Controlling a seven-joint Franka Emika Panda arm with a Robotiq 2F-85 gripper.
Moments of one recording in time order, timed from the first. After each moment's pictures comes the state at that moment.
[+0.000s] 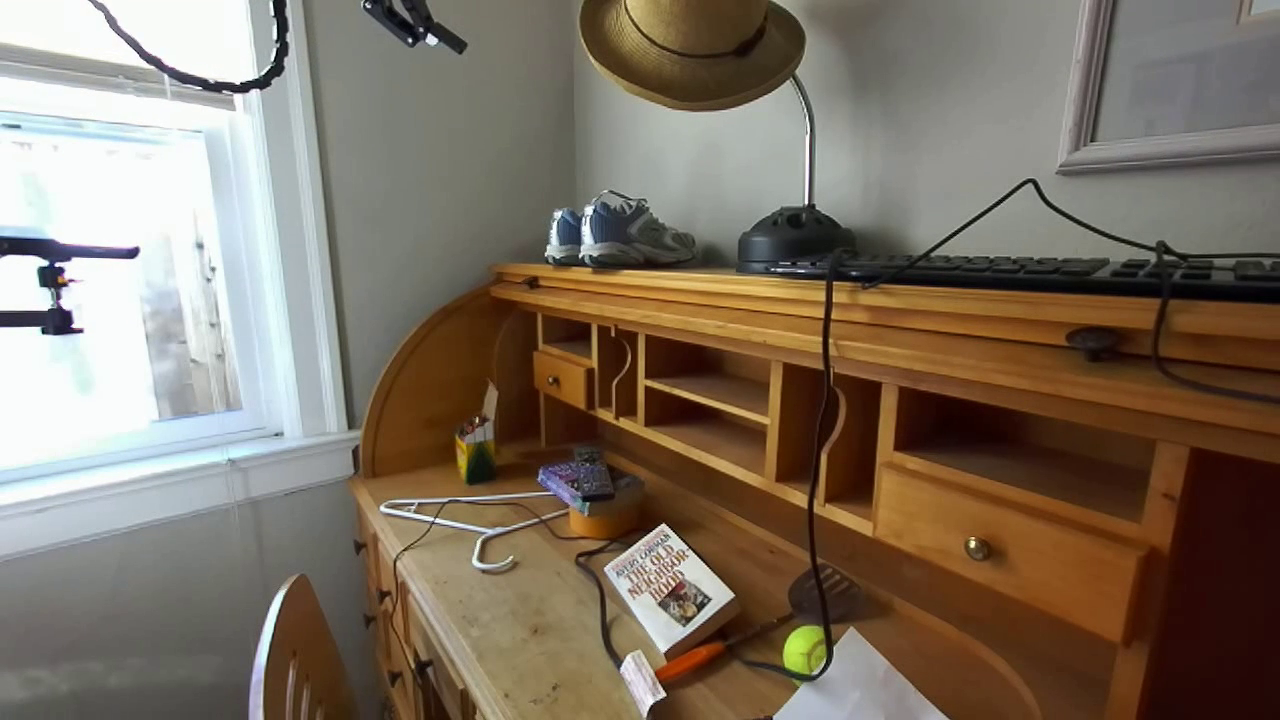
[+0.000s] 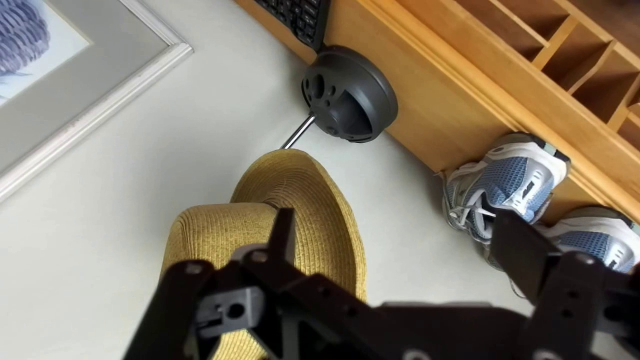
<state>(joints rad) -0.13 -0.35 0.01 -1.89 -0.62 2.47 -0.12</state>
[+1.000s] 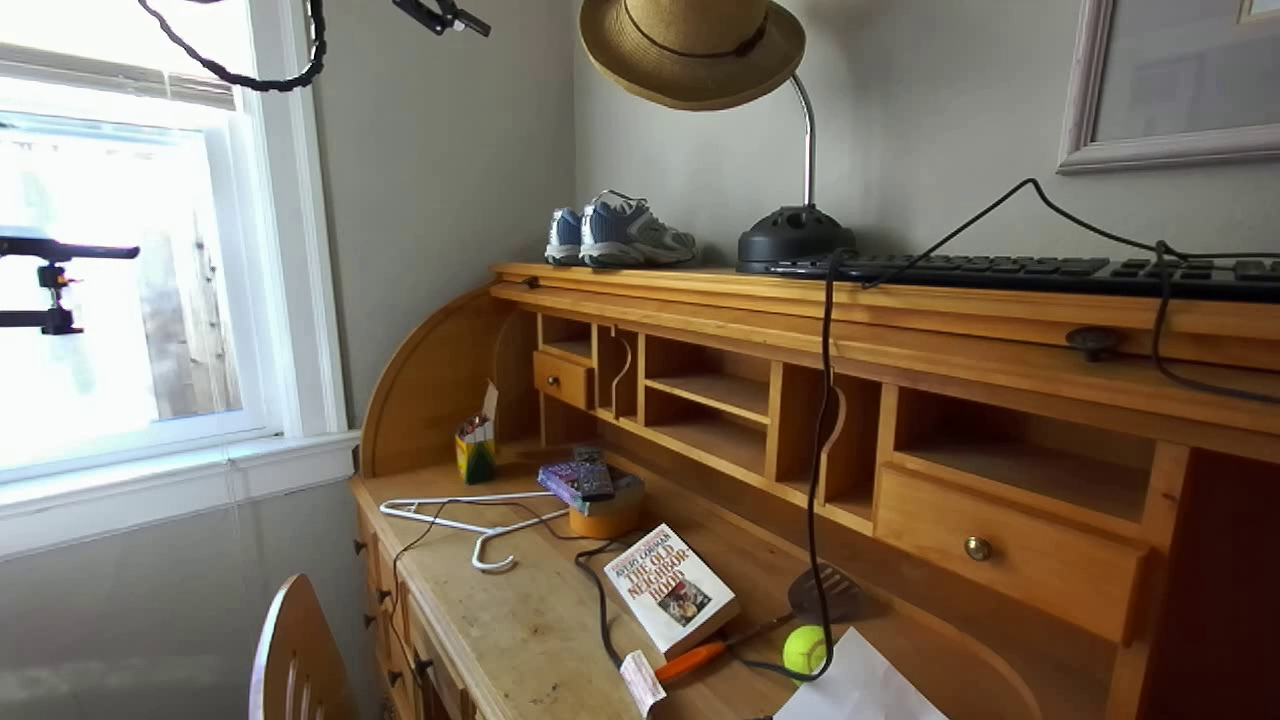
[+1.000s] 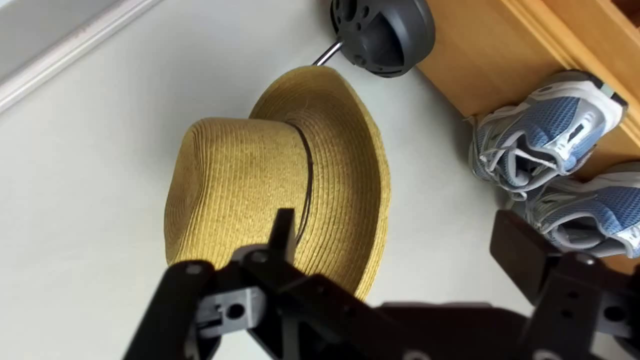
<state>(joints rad) -0.13 -0.25 0.01 -1.78 -0.69 2.60 -0.13</state>
